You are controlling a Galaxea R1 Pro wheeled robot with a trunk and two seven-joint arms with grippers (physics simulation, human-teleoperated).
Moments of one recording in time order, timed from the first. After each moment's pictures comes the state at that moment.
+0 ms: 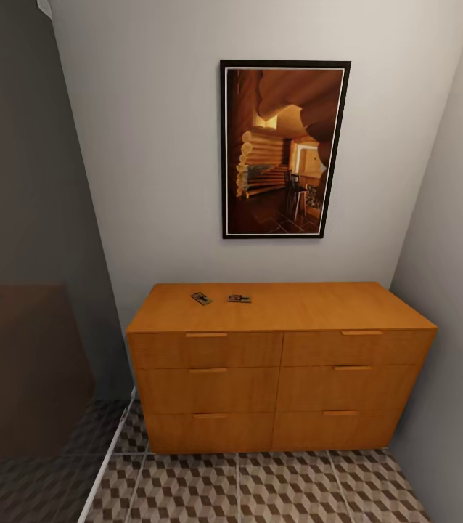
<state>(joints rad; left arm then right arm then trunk) -0.19 -0.04 -0.05 -0.01 0.26 -0.06 0.18 -0.14 -0.03 0.18 0.03 -0.18 -0.07 -0.21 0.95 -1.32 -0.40</state>
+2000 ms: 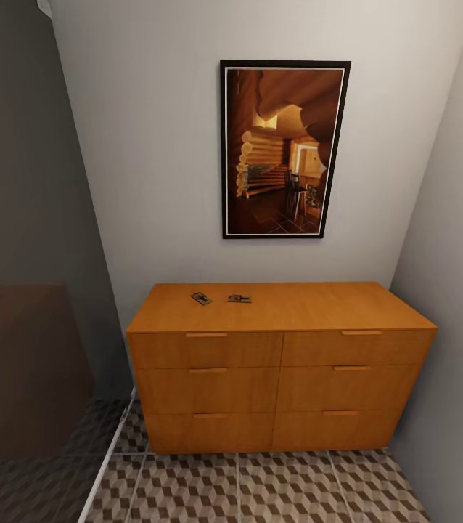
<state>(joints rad) -0.19 -0.02 -0.06 -0.22 0.24 -0.04 0.19 -0.15 -0.03 0.19 -0.07 -0.16 0.00 -0.22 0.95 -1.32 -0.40</state>
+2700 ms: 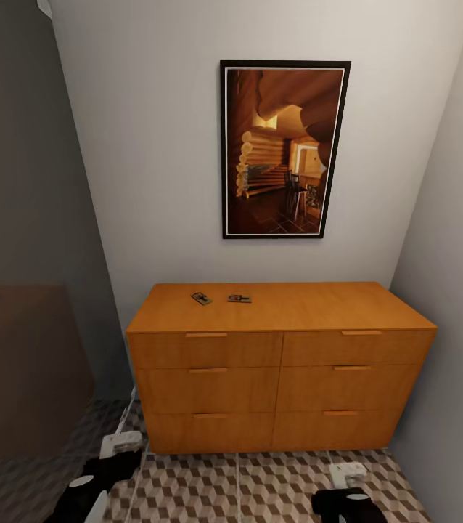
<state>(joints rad) -0.19 0.09 -0.06 -1.04 0.24 0.38 0.19 -0.15 -0.06 0.17 -1.02 -0.13 0.60 -0.21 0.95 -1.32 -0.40</state>
